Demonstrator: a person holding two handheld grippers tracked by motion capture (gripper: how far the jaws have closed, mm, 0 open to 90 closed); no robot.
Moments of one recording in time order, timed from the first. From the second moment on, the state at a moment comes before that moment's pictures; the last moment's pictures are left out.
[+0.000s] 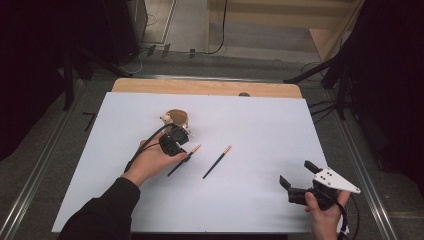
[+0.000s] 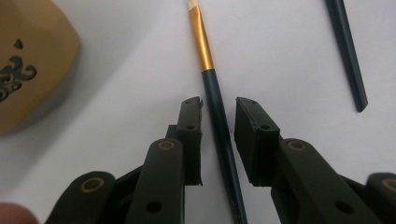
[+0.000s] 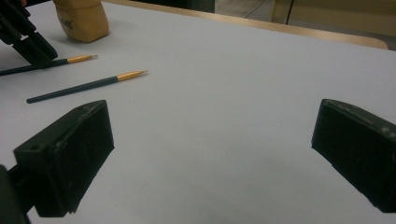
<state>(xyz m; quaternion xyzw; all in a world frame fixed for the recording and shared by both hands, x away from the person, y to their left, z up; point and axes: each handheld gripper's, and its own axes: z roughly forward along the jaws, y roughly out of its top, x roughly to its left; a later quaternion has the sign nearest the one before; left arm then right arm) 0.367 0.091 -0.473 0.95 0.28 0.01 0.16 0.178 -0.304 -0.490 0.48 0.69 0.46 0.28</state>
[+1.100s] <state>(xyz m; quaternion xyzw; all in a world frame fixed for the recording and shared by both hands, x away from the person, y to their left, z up) 0.369 0.081 -0.476 0.95 0.26 0.05 0.15 0.178 -0.304 -0.491 0.48 0.69 0.46 0.28</state>
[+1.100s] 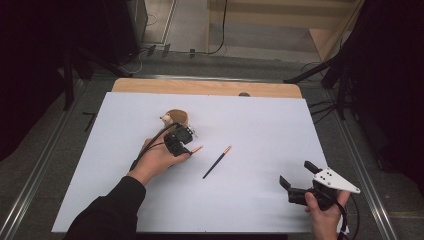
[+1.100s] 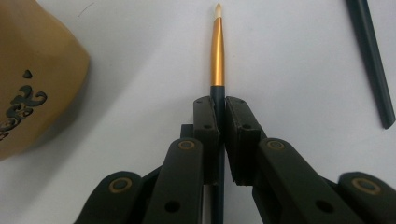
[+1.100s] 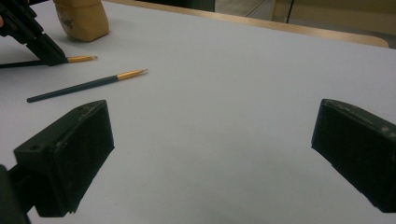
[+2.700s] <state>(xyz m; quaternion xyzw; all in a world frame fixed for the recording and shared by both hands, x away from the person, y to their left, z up) 0.374 0.143 -0.423 0.84 0.31 0.06 0.44 0.178 -0.304 -0.491 0.48 0.69 0.46 0.28</state>
